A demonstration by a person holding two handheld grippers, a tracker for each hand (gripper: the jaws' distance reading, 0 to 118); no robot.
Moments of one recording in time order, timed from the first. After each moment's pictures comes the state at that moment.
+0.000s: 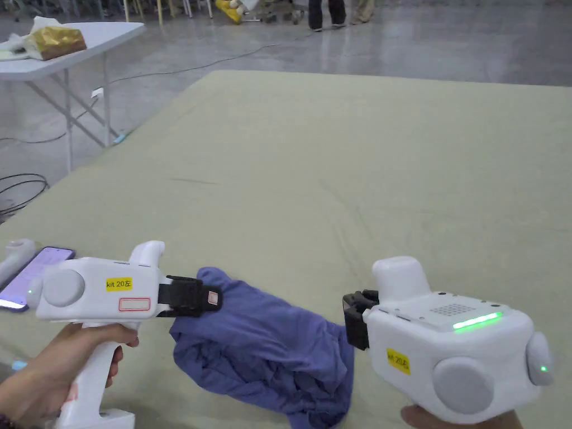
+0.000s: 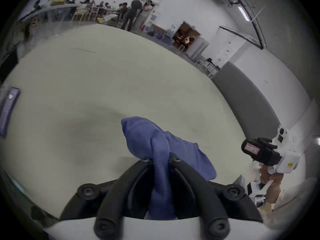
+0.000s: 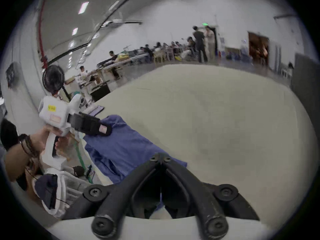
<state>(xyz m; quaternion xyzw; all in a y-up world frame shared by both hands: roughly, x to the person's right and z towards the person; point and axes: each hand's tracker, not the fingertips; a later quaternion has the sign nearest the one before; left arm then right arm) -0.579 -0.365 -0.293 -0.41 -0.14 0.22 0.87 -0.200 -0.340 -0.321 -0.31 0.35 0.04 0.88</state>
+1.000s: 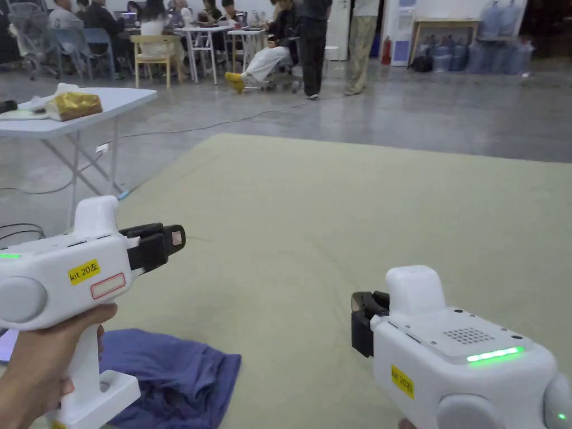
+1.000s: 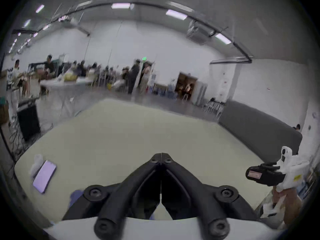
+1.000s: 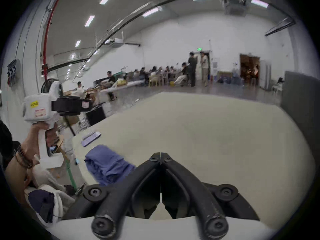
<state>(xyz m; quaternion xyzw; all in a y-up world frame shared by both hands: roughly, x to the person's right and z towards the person) -0.510 -0.227 -0.271 -0.12 -0.08 0.11 0.98 -0.138 -0.267 -0.308 -0.19 0.29 0.00 0.94</state>
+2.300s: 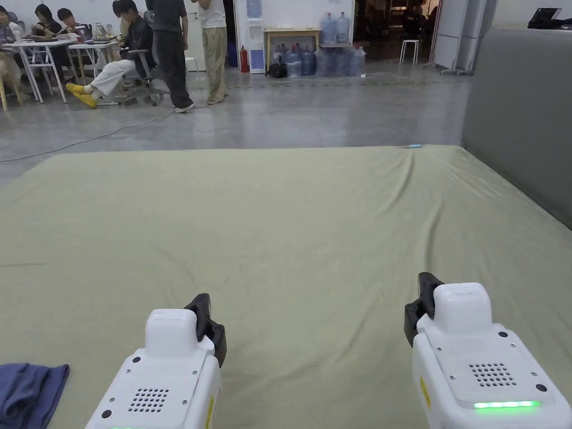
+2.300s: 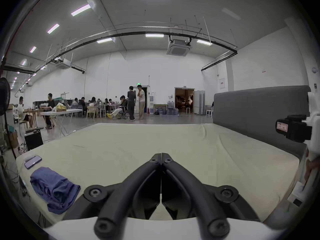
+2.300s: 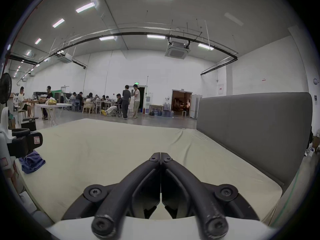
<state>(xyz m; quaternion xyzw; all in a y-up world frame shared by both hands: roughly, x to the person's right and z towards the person) -0.161 -0.328 -0.222 -0.04 -0.03 0.01 1.00 0.131 -0.305 -0.234 -0.04 -0.01 0.04 1.00</state>
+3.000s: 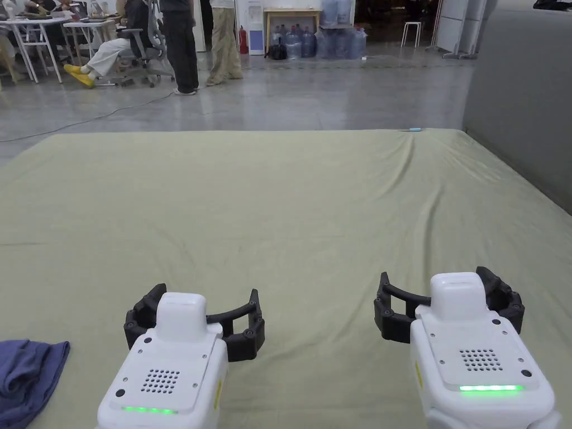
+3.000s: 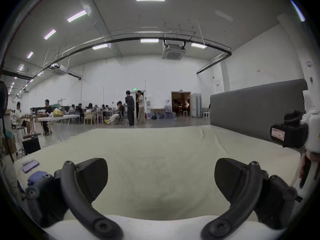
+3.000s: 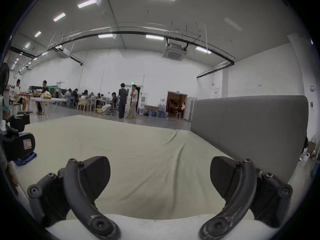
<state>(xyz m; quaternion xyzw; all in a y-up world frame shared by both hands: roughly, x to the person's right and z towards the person) -0.154 -0.345 -0.224 -0.03 -0.04 0.00 1.00 0.132 -0.326 -0.239 -0.03 -0.04 0.06 1.00</state>
